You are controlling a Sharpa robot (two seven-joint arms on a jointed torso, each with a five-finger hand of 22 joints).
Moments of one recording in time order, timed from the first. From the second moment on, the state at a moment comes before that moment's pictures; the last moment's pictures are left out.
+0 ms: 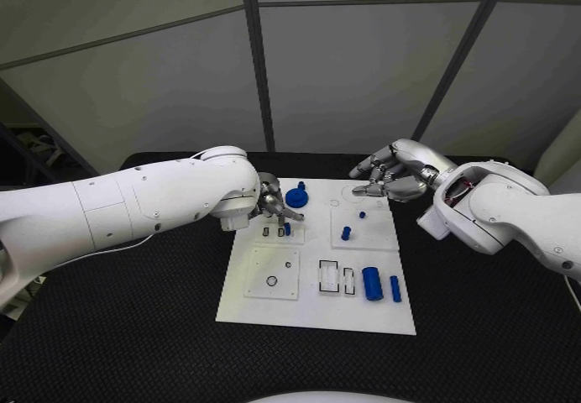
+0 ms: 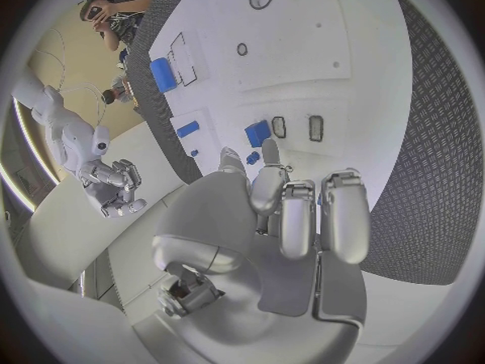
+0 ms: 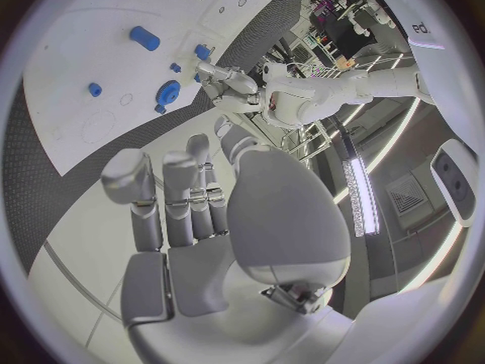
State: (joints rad) left arm 1.39 -0.60 -0.13 1.32 -0.93 0.15 -0.62; left_hand 1.23 0.10 -0.27 0.29 0.05 1.00 0.04 0.33 1.01 1.45 -0.03 1.20 1.28 1.47 -0.08 1.56 1.31 0.12 1.45 0.03 1.47 1.31; right arm 1.30 -0.86 0.01 1.62 -1.00 -0.30 -0.07; right_hand 1.36 -0.15 0.27 0.11 0.08 0.96 0.12 0.07 0.25 1.16 0.03 0.70 0.88 1.42 -0.04 1.00 0.89 0.09 1.31 0.07 1.17 1.10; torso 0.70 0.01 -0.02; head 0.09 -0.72
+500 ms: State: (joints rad) left arm 1.39 -0.59 -0.14 1.31 -0.93 0.18 -0.63; left_hand 1.25 0.10 -0.27 0.28 0.05 1.00 0.04 0.32 1.01 1.44 -0.02 1.21 1.28 1.47 -0.08 1.56 1.31 0.12 1.45 0.03 1.47 1.31; right arm 1.30 -0.86 0.01 1.62 -1.00 -0.30 -0.07; right_hand 1.36 -0.15 0.27 0.11 0.08 0.96 0.12 0.07 0.25 1.16 0.03 0.69 0.87 1.42 -0.04 1.00 0.89 0.09 1.32 0.07 1.17 1.10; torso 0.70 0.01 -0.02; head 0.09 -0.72
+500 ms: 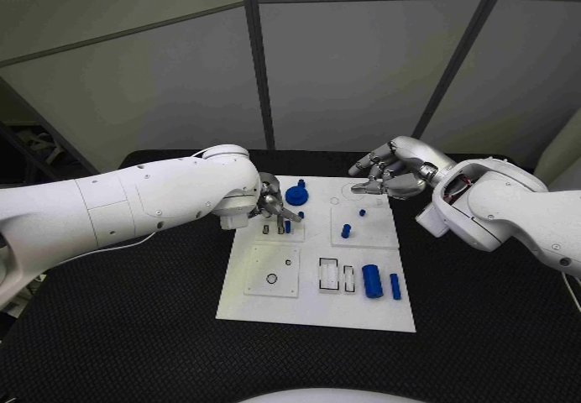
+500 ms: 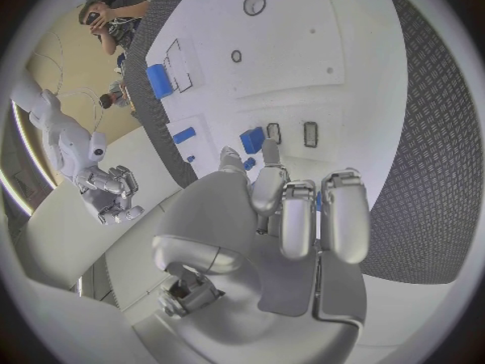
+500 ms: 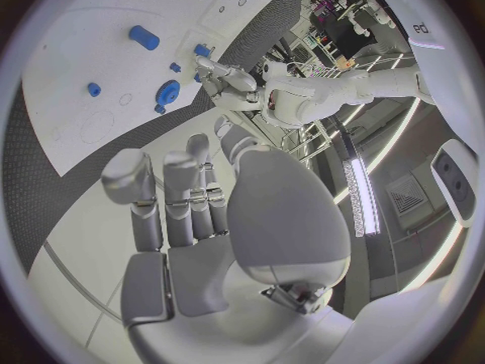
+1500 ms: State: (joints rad) left arm 1.39 -0.59 -0.14 1.31 -0.93 0.21 -0.63; left_hand 1.33 0.13 -0.21 0.23 0.12 1.01 0.04 0.28 1.03 1.44 -0.02 1.23 1.28 1.47 -0.08 1.56 1.31 0.12 1.45 0.03 1.47 1.31; right arm 1.30 -0.85 0.01 1.60 -1.01 -0.29 -0.08; right_hand 1.36 -0.15 0.27 0.11 0.09 0.96 0.12 0.07 0.25 1.16 0.03 0.69 0.86 1.42 -0.04 1.00 0.88 0.10 1.32 0.07 1.16 1.09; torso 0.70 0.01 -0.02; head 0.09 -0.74
